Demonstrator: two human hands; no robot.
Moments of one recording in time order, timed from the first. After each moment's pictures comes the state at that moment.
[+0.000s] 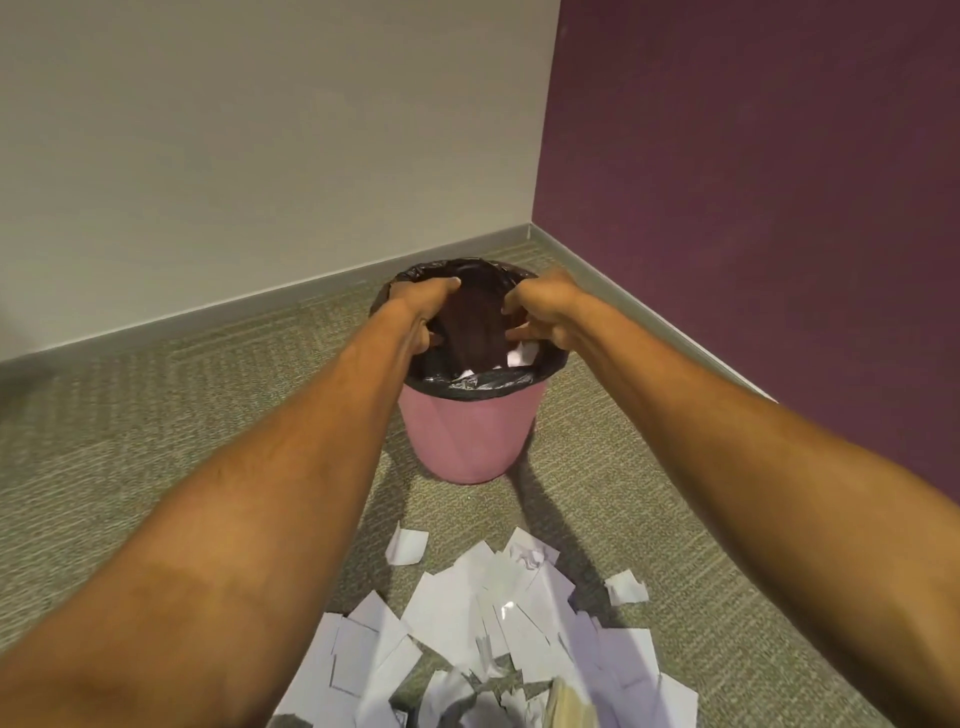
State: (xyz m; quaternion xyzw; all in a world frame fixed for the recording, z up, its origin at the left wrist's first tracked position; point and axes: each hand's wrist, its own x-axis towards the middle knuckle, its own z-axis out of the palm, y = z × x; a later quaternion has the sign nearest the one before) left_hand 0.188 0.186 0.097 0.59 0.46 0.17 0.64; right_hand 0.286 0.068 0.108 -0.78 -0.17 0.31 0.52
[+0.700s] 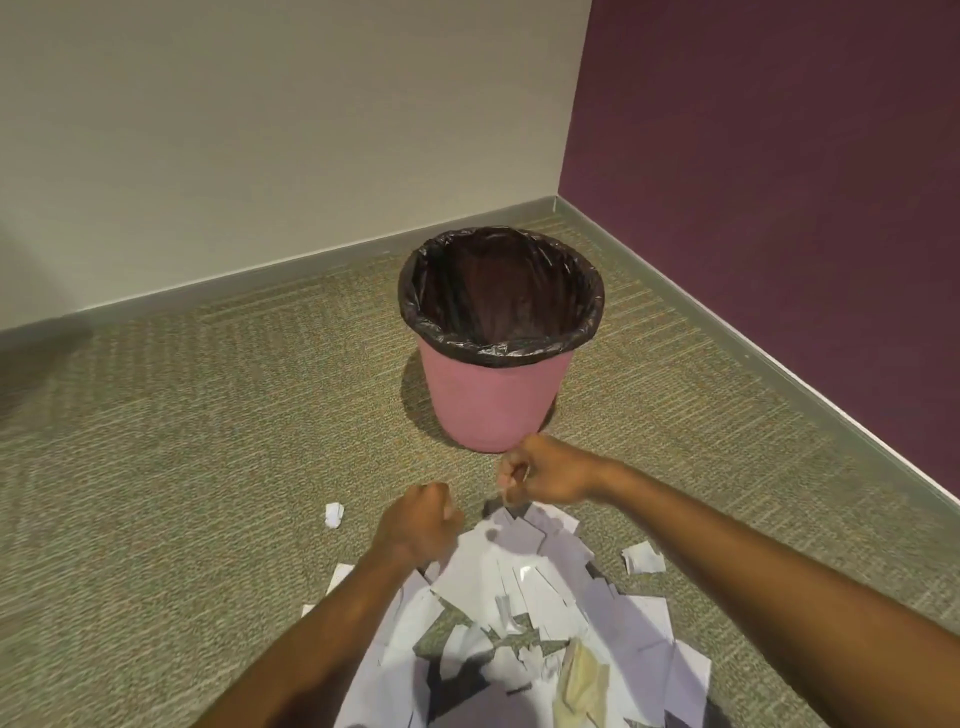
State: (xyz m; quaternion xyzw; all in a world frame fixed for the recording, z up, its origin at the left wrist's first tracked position) left_hand 0.012 0.086 -0.085 0.90 0.35 -0.05 0.28; right_hand 0.178 -0.027 -0.004 -0.76 -0.47 0.42 0.15
